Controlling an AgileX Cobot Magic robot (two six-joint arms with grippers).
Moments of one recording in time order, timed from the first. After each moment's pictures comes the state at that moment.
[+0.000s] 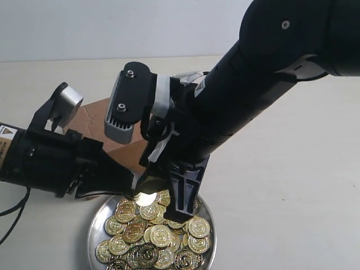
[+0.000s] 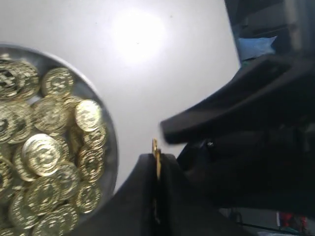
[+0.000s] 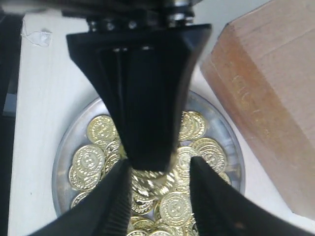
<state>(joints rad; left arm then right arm) -0.37 1.51 -0.58 1.69 -0.95 -2.10 0.68 1.60 -1.06 0.58 0.75 -1.08</state>
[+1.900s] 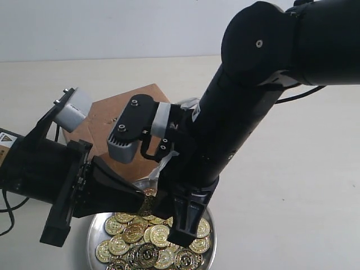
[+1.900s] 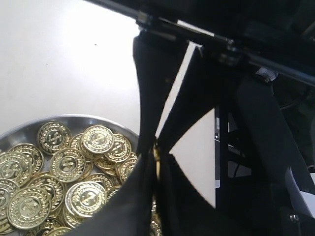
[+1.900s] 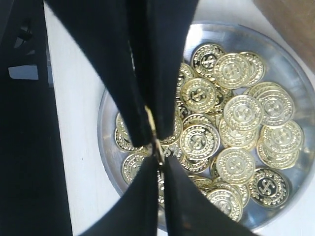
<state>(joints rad) -0.37 1.51 -0.57 1.75 -1.02 -1.30 0.68 1.66 -1.07 0.50 0.92 -0.87</state>
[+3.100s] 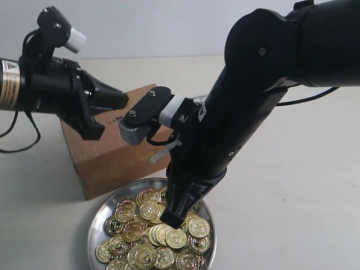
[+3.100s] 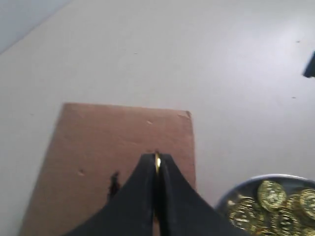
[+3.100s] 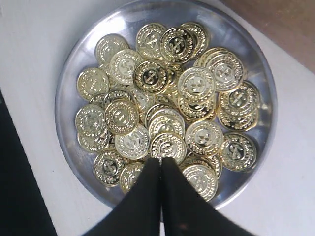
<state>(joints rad) -0.37 1.48 -0.78 1.70 -0.54 -1.29 0.68 1.66 -1.06 0.39 0.84 -0.59</state>
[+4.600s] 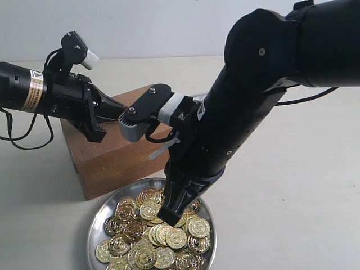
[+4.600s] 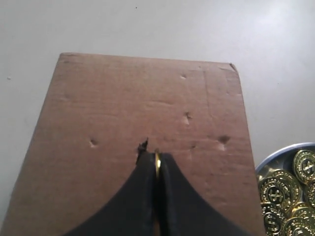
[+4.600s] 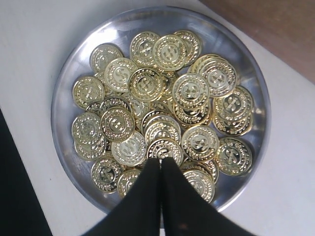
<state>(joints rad) -0.27 1.76 -0.90 1.73 -0.65 -1.17 0.68 1.66 -1.06 0.39 0.82 -0.57</state>
